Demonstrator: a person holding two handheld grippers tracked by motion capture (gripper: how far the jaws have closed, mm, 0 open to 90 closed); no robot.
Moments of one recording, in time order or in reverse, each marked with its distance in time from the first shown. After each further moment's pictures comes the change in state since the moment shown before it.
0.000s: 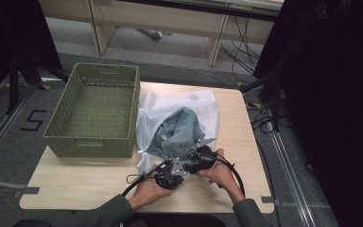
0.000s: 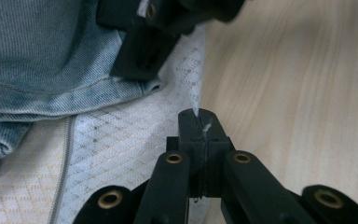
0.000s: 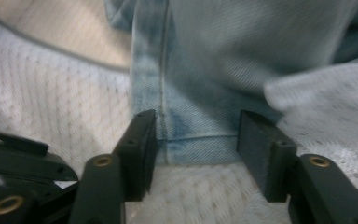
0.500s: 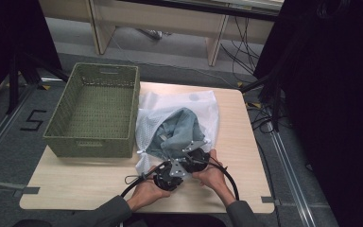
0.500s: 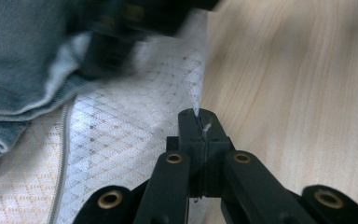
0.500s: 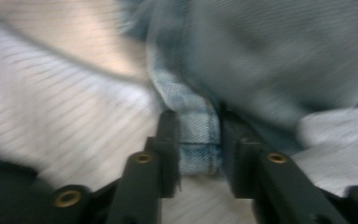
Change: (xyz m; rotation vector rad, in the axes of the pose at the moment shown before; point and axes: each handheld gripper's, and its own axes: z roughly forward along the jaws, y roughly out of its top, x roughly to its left) left arm 0.002 -0.001 -0.003 0.027 -0.012 0.055; right arm 0.019 0.011 0.012 -0.031 -0.121 -0.064
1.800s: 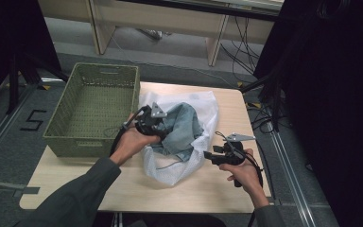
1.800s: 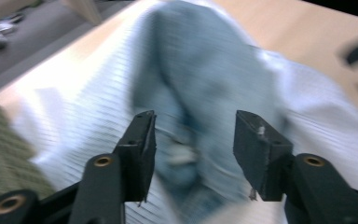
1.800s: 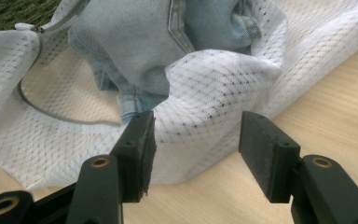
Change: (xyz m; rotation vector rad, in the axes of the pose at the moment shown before) left arm 0.127 0.071 -0.090 -0.133 0.325 -0.182; right arm -0.066 -0.035 -0.078 -0.221 0.088 0.299
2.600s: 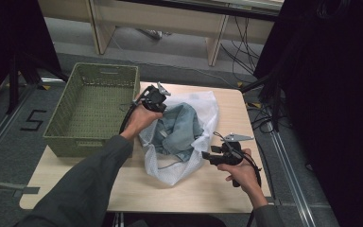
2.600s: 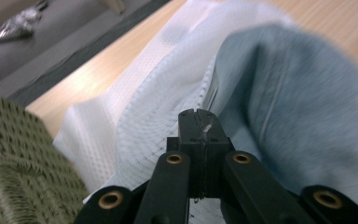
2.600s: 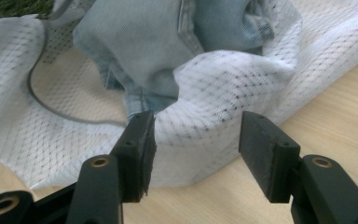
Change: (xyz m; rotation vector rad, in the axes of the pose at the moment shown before) left arm 0.034 0.034 0.024 0.022 0.042 0.025; right arm 0.002 0.002 0.003 -0.010 -0.005 -0.037
